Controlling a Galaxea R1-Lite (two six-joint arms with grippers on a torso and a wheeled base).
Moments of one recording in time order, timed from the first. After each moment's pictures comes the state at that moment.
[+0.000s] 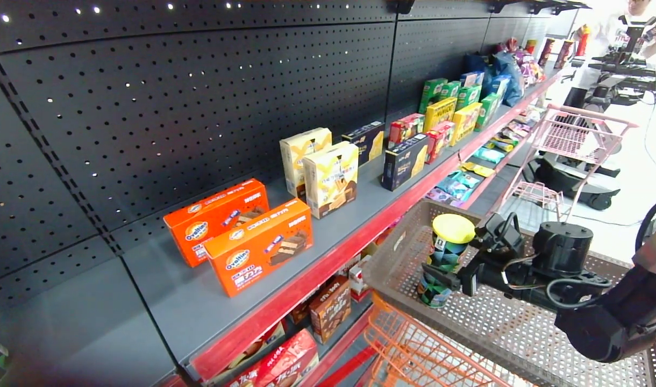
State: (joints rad) left arm -0.01 0.01 0.00 0.00 -0.02 0.01; right arm 0.22 2.04 -0.60 -1.28 0.48 -0.31
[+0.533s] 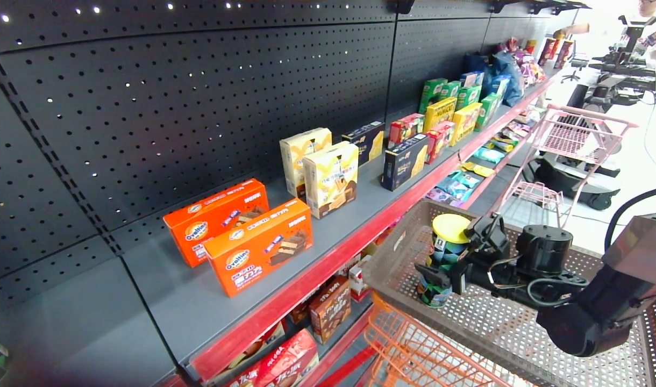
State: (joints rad) left arm -0.01 0.01 0.00 0.00 -0.02 0.01; right arm 0.23 2.13 -0.66 -1.32 0.48 -0.28
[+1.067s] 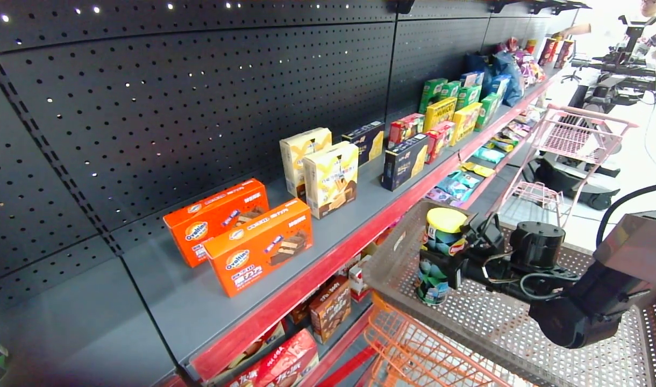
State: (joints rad) left arm -0.01 0.01 0.00 0.00 -0.02 0.01; right arm 0.23 2.16 -0.72 -1.29 0.48 -0.28
